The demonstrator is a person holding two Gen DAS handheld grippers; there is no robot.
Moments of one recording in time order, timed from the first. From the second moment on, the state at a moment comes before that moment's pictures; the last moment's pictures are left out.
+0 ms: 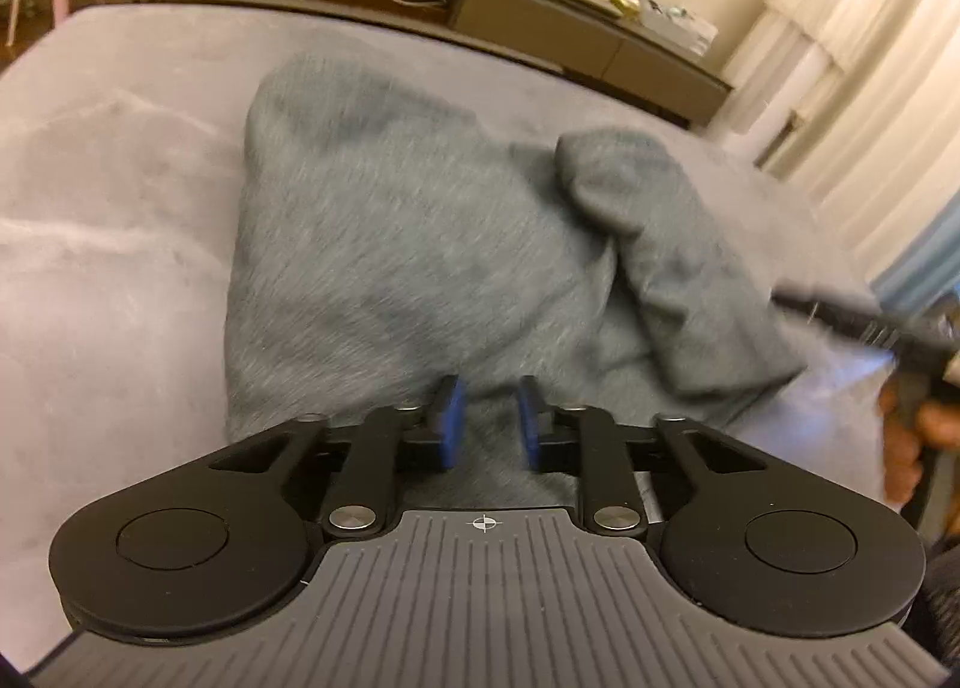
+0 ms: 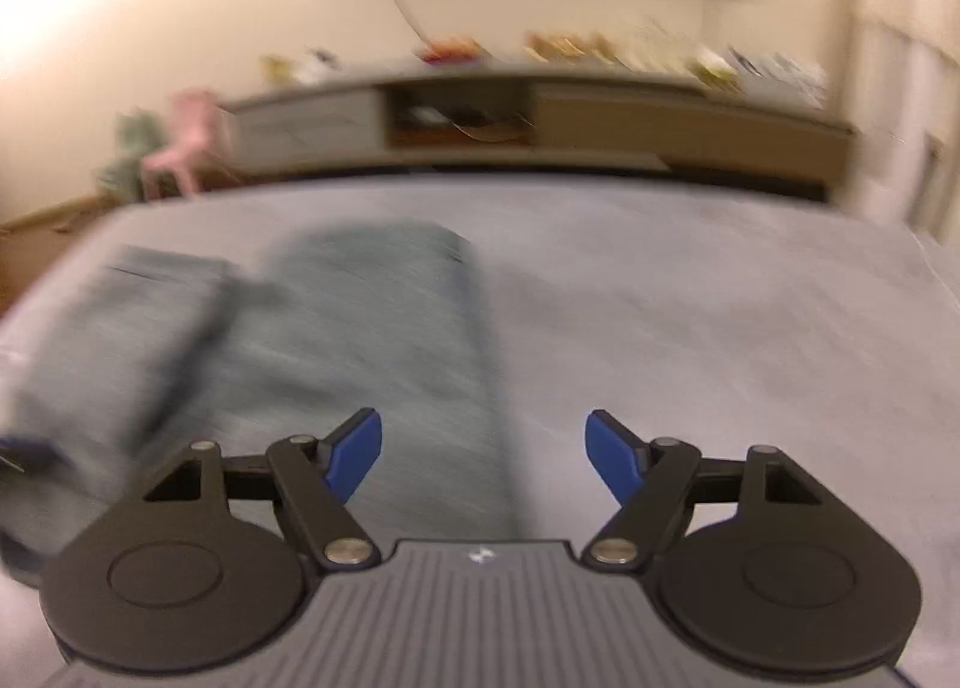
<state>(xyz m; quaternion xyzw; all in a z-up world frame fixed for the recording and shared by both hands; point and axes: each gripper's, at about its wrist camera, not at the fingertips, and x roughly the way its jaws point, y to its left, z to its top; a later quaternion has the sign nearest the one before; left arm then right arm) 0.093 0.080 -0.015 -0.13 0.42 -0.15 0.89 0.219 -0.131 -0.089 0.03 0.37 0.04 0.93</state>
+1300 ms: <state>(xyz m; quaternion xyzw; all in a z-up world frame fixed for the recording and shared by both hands) 0.077 0.162 -0.064 -0.32 0.36 -0.14 0.86 0.135 -0.014 -0.104 -0.10 0.30 0.27 0.91</state>
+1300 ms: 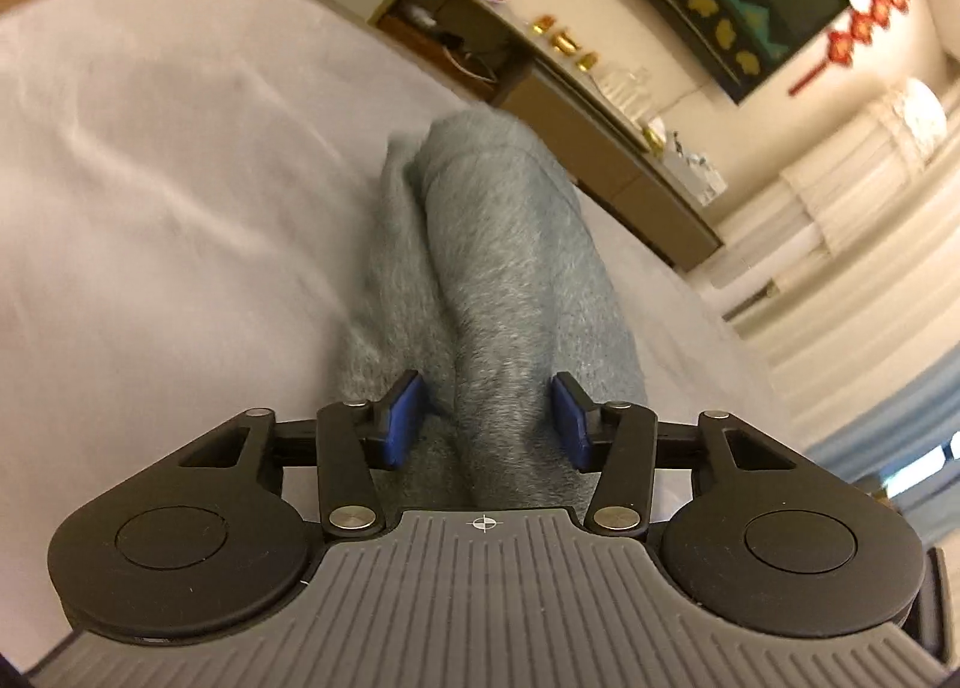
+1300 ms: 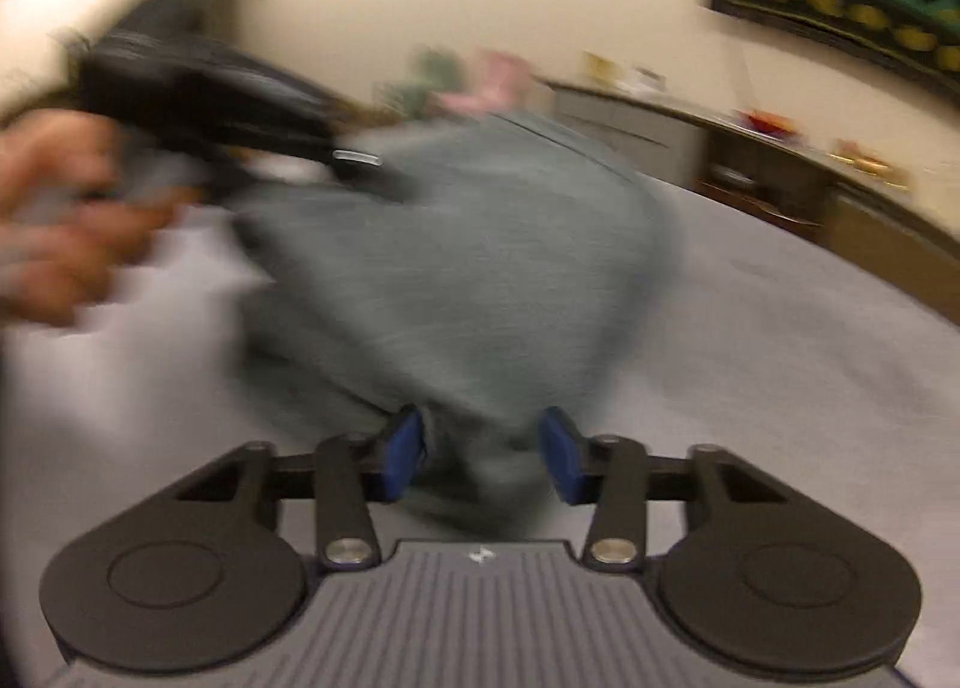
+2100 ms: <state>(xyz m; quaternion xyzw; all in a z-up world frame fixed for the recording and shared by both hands) 0.034 0.133 -0.077 -0.44 0.32 -0.18 0.82 0.180 -0.187 -0.111 0.45 0.39 0.15 0.79</state>
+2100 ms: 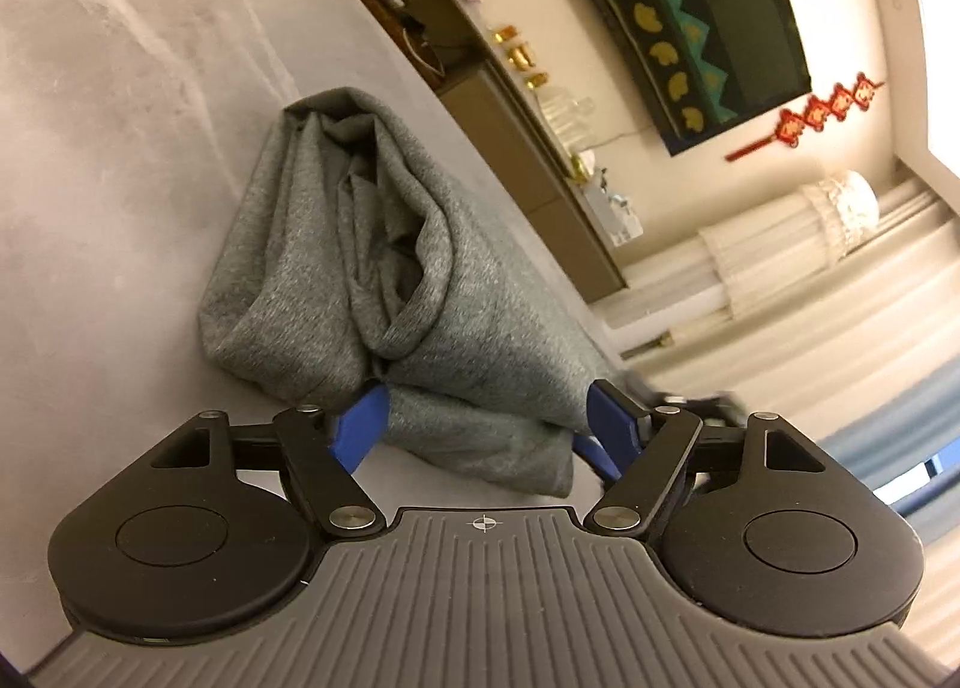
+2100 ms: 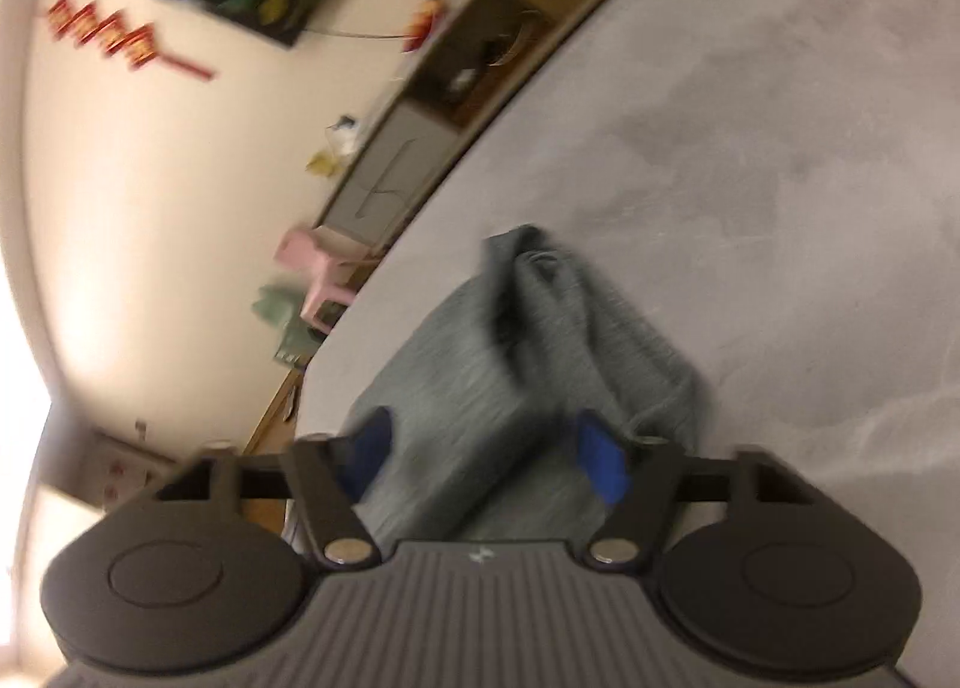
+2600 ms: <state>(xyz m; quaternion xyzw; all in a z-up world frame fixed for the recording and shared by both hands) 0.093 0.032 -0.081 -0.17 0.37 -0.25 0.88 0.174 -0.149 -0.075 0.42 0.35 0.19 0.82</state>
